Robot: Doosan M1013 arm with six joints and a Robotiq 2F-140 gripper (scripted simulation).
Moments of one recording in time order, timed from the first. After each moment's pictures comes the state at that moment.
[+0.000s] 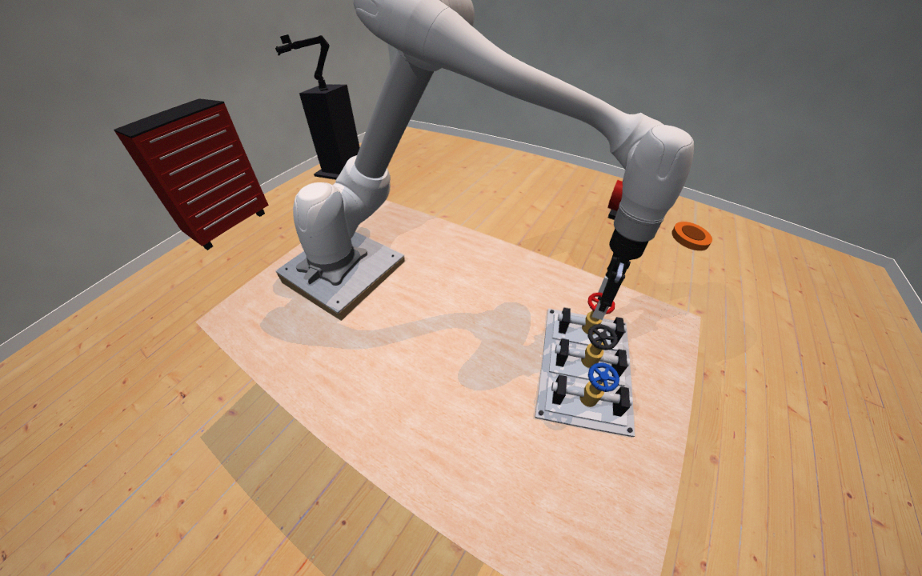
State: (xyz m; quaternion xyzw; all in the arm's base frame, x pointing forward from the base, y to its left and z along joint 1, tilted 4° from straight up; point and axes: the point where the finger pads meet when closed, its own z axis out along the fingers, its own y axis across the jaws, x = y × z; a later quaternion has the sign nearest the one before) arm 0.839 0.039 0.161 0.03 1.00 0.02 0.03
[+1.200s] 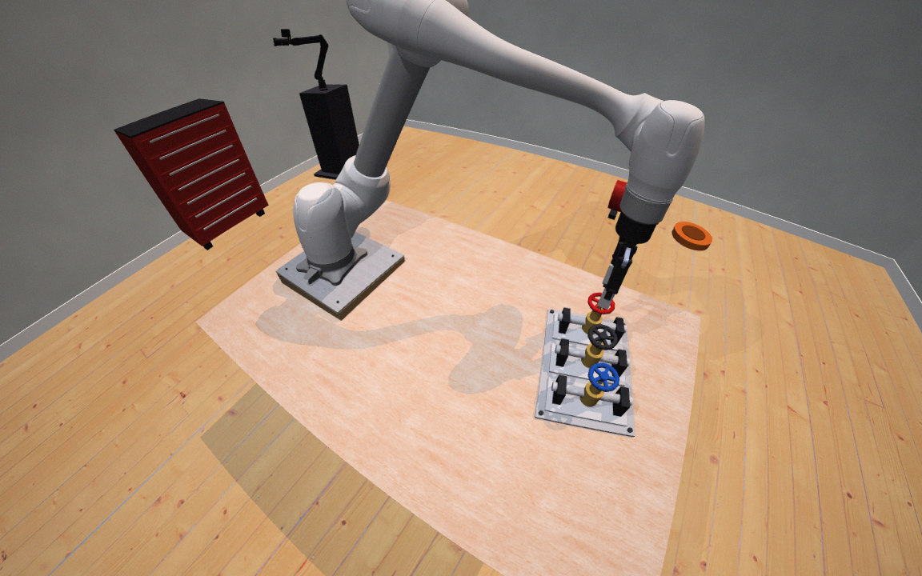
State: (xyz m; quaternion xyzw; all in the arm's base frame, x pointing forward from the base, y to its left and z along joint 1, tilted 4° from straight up) arm 0.836 0.038 0.203 0.03 1.00 0.02 0.03
